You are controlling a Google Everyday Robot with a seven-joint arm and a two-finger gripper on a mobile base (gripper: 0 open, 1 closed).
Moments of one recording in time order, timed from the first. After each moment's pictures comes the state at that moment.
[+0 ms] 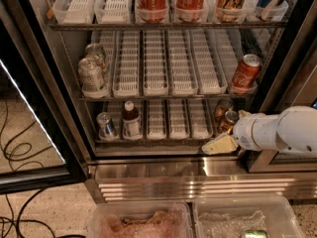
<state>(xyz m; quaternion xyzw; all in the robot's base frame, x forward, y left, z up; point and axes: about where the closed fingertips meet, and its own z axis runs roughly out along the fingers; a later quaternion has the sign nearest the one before) 0.558 -0.205 0.716 -0.35 0.85 0.06 0.39</state>
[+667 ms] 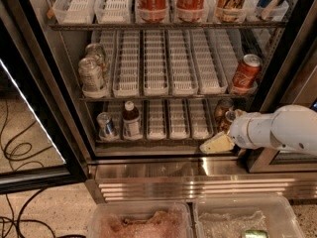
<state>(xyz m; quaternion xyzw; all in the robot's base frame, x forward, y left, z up) 0.568 -0.202 0.708 -0.37 0.85 0.06 0.38</state>
